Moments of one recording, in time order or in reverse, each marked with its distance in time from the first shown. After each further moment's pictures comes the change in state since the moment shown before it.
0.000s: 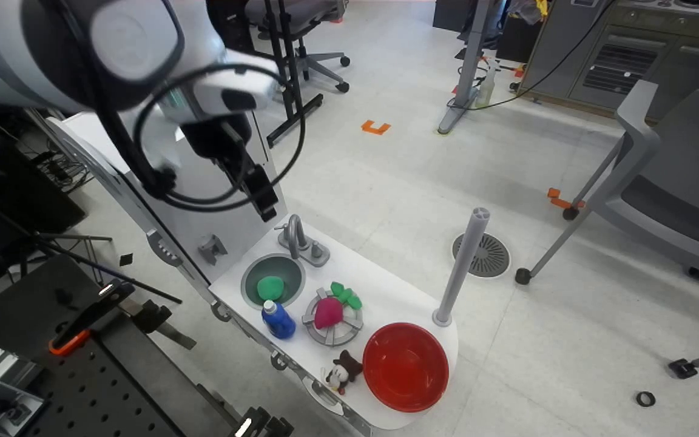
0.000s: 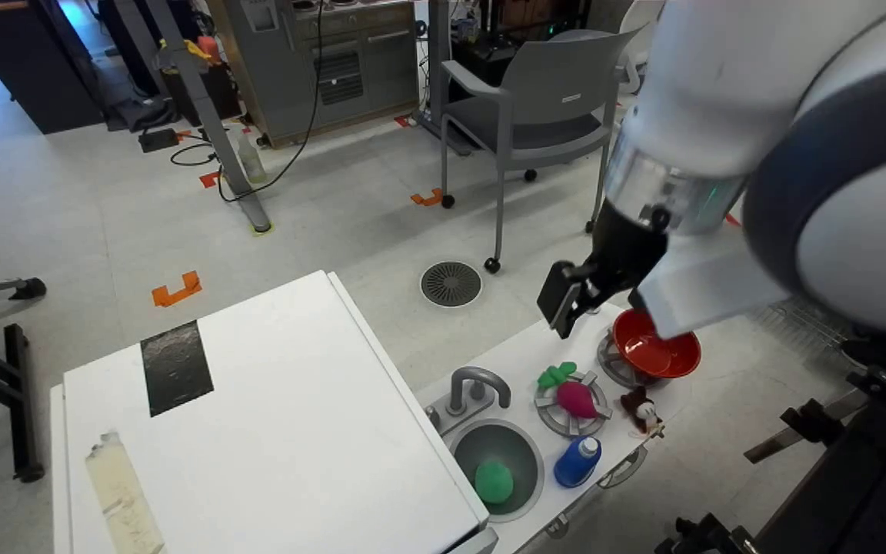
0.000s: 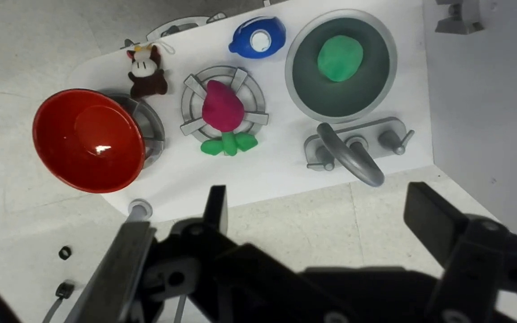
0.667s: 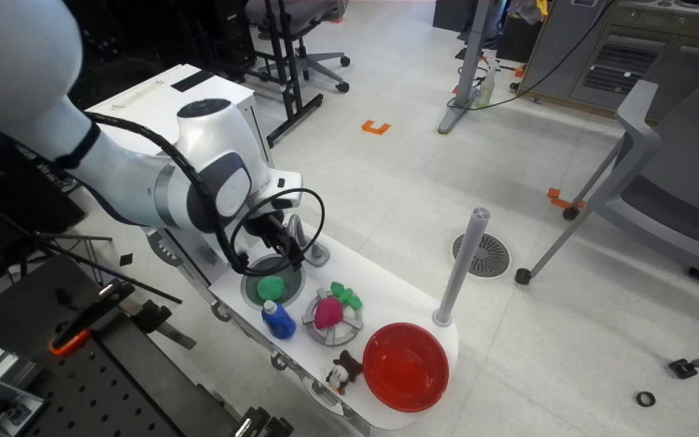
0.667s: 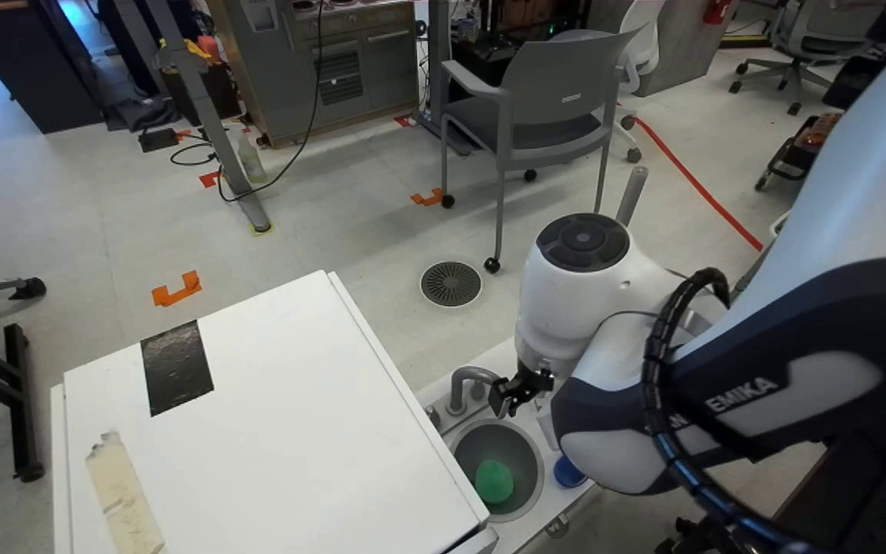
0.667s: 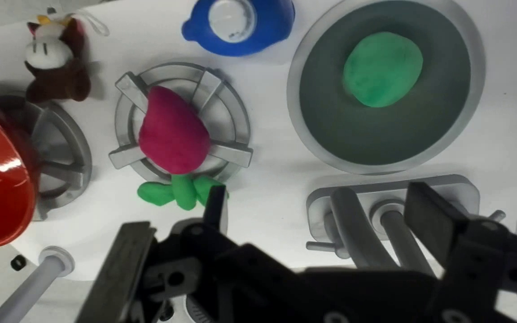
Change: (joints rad) arm 0.194 0.595 -0.151 0.405 0.091 0.165 -0.054
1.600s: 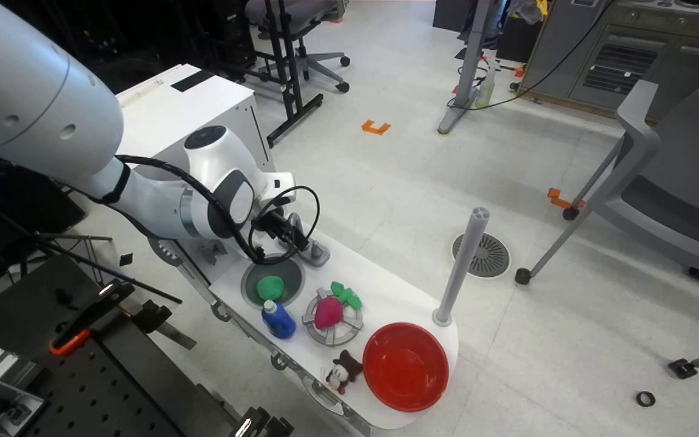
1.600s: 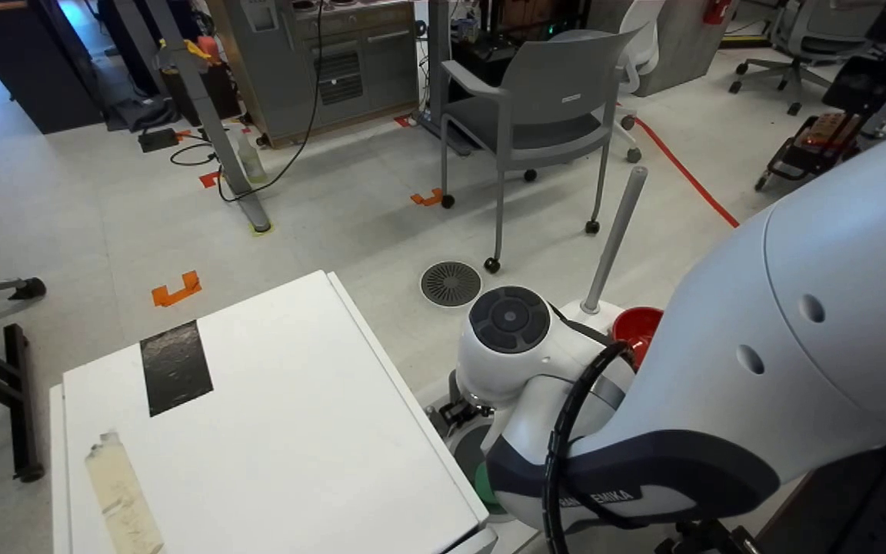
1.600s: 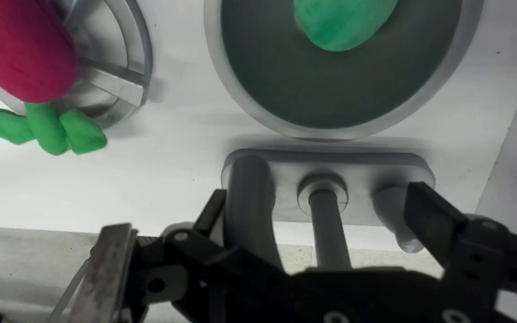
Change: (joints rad) arm 0.106 0.292 -0.049 0.360 0.030 0.049 -0.051
